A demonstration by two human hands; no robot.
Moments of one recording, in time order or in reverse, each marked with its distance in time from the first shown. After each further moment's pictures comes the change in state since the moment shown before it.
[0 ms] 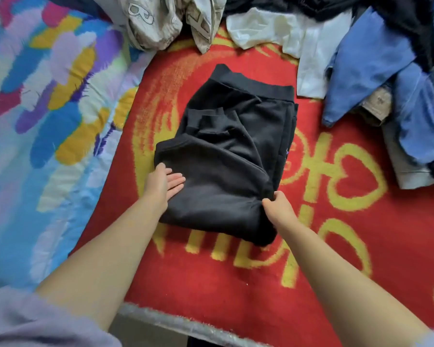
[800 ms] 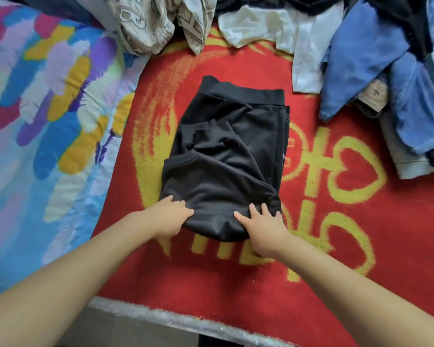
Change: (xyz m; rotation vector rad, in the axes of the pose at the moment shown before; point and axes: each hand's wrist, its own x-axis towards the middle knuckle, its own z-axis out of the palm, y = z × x) left_hand -0.040 -0.008 -0.017 2.291 -0.607 0.580; right_hand -0.057 -0.001 0.022 -1.280 -0.294 -0.483
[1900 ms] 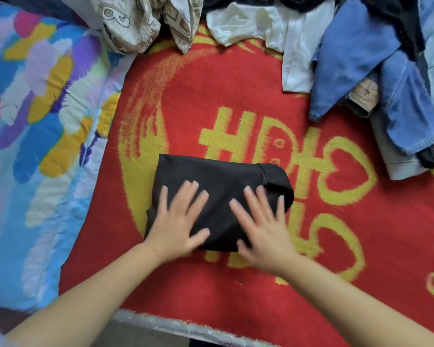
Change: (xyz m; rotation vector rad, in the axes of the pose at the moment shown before) left_hand 0.032 0.039 0.057 -0.172 0.967 -0.027; right_hand -0.009 0.037 0.046 0.102 0.786 -0.169
